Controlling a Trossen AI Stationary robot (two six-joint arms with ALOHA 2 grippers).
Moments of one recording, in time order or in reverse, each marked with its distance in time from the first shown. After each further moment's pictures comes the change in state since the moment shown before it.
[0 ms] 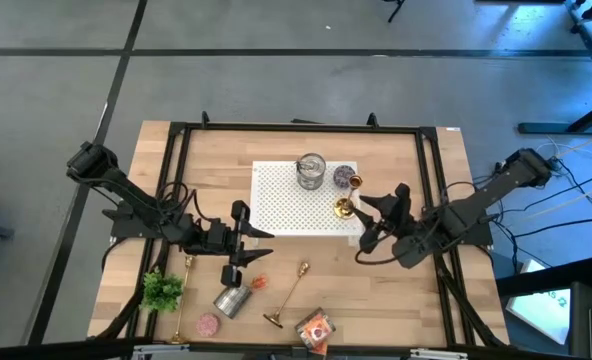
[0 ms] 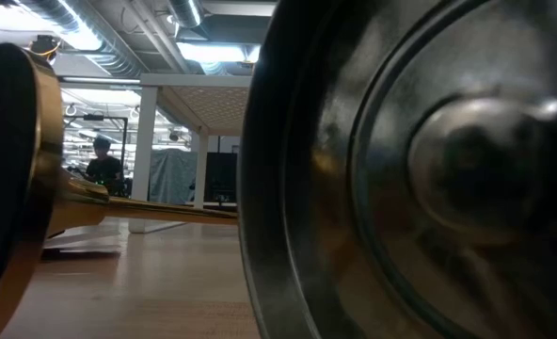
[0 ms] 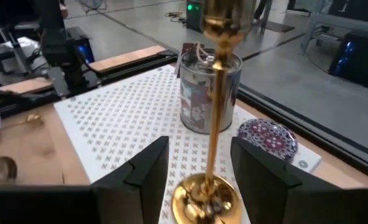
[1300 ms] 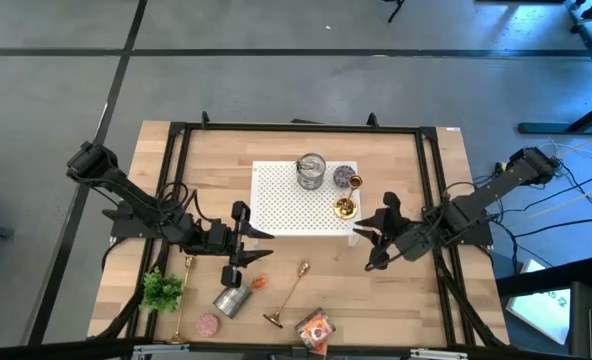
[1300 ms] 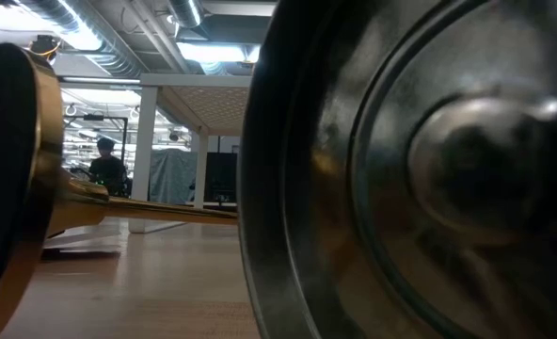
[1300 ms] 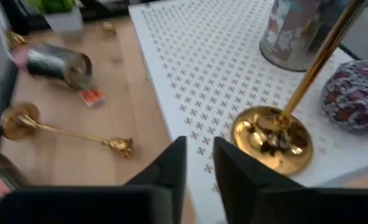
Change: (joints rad) left arm 0.000 0.000 0.000 -0.008 0.007 -0.002; right arm -0.038 -0.079 -0.098 0.062 -0.449 -0.183
